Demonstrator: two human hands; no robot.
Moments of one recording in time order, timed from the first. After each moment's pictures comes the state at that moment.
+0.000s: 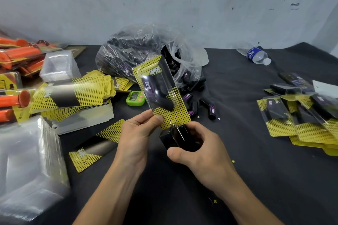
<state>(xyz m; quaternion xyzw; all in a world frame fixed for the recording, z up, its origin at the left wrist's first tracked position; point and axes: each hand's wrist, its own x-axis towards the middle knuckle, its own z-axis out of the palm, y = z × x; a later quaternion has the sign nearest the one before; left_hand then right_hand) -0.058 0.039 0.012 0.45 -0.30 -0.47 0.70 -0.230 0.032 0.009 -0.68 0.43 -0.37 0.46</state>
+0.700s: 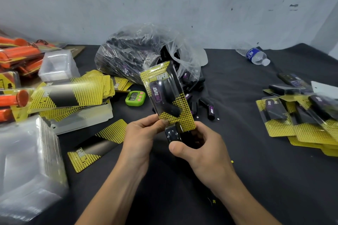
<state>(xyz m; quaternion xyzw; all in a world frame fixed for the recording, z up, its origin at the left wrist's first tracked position) -0.064 0.038 0.003 0.49 -0.33 -0.46 0.66 -0.228 0.029 0.004 -0.66 0.42 -0.41 0.47</state>
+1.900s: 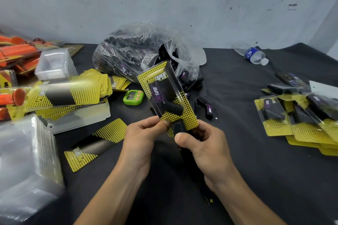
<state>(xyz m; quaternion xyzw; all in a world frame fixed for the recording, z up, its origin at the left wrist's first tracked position) -0.070 0.041 0.001 0.50 -0.31 -0.47 0.65 -0.224 0.024 0.006 -0.56 0.40 -0.46 0.56</state>
